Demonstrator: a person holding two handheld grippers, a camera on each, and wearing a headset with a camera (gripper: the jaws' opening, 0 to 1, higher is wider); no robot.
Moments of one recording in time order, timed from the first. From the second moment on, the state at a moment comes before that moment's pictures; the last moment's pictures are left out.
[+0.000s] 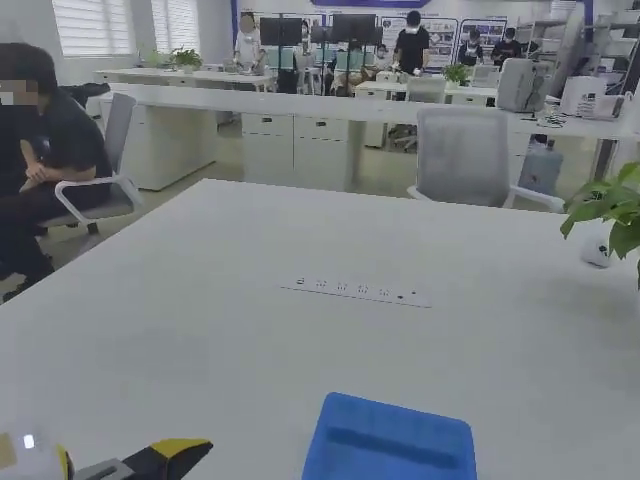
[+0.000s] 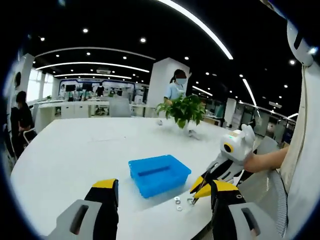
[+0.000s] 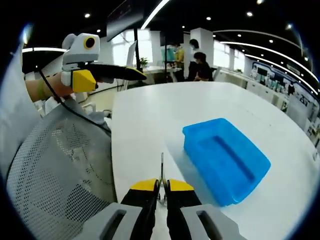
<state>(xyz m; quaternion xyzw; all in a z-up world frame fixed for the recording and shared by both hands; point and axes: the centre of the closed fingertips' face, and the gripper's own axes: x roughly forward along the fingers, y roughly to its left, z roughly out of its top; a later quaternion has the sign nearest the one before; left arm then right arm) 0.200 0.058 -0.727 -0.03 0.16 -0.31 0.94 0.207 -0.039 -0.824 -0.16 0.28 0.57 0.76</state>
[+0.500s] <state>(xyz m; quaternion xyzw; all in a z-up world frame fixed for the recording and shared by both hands) 0.205 0.057 -0.741 -0.02 0.14 -0.28 0.95 0.228 -0.057 -0.796 -0.07 0.30 0.53 0.79</state>
